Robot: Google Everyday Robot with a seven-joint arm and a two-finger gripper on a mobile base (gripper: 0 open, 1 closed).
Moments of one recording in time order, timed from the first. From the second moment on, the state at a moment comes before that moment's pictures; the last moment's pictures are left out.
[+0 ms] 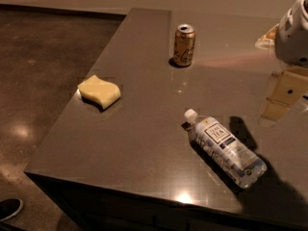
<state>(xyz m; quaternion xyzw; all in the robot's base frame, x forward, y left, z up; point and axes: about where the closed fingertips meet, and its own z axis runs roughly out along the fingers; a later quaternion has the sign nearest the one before) 0.438 -0.216 0.977 -0.60 0.78 -0.04 0.16</state>
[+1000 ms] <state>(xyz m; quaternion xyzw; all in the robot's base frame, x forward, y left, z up) 0.460 -0.151 0.988 -0.61 0.77 0.03 0.19</state>
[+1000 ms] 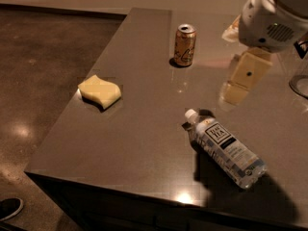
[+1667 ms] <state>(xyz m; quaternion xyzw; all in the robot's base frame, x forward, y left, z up) 0.489 -0.079 0.971 -0.58 0.79 0.06 0.21</state>
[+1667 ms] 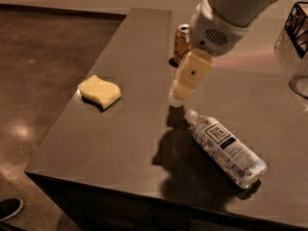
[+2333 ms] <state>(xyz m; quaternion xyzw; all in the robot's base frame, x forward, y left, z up) 0.519 -0.003 0.935 -0.57 0.79 0.08 0.21</state>
